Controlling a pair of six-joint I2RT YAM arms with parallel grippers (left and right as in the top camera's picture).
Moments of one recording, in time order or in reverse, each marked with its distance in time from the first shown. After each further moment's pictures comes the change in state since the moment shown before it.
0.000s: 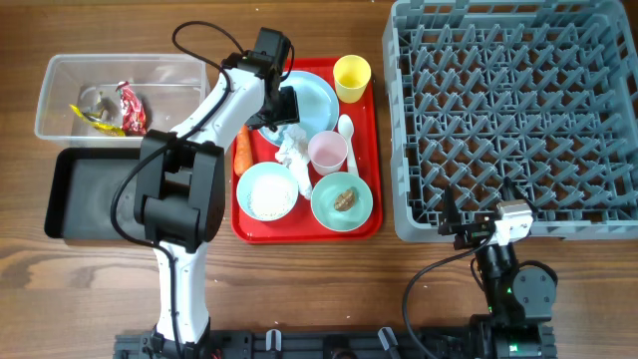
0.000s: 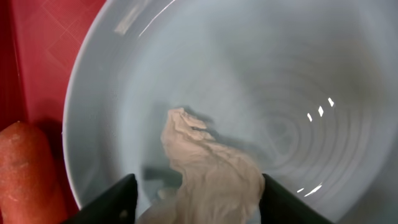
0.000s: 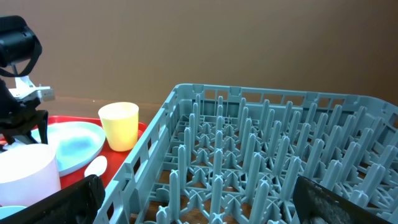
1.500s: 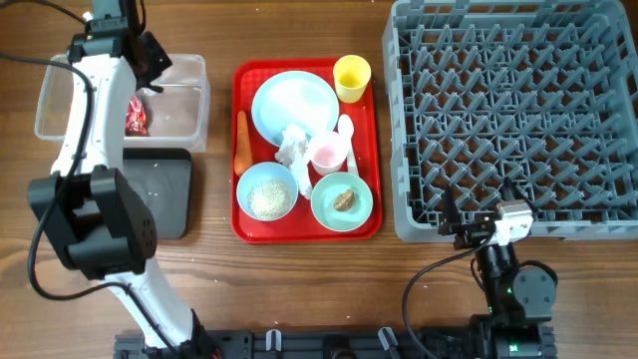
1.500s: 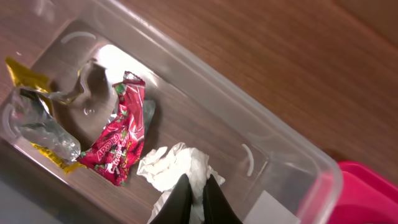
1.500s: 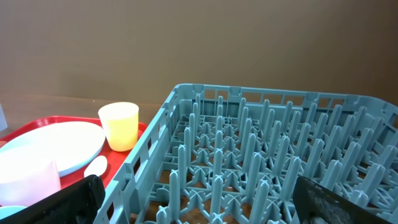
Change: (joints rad) left arm 0.427 -0.201 0.069 0.013 -0.179 -0.034; right arm 0.000 0.000 0.000 0.000 0.000 0.000
